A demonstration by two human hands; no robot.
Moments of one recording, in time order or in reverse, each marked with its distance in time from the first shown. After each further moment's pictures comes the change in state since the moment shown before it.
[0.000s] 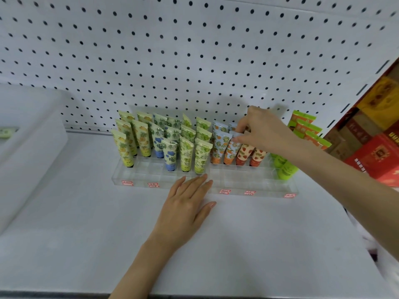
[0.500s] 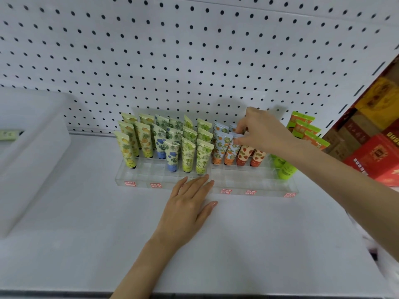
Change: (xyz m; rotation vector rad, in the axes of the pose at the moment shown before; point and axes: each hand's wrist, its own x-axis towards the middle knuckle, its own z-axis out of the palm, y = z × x) left_hand 0.000 0.000 -0.002 -0.017 -0.027 -0.005; right_hand -0.001 -0.004 0.001 -0.061 -0.007 0.016
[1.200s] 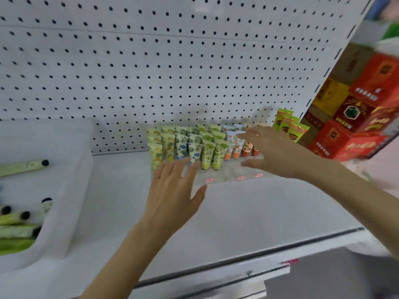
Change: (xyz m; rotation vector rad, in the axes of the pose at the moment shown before) left_hand -0.036 -0.043 -0.136 0.165 0.057 0.066; right_hand -0.094 -0.113 -0.042 -0.174 -0.134 0.154
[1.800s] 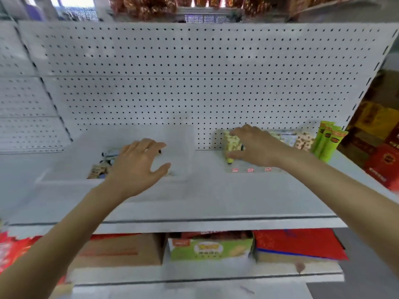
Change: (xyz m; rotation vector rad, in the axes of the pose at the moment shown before) left_hand -0.182 -0.152 -0.208 0.196 0.056 -0.143; right_hand -0.071 -0.239 -0.073 0.157 0.074 -0.079
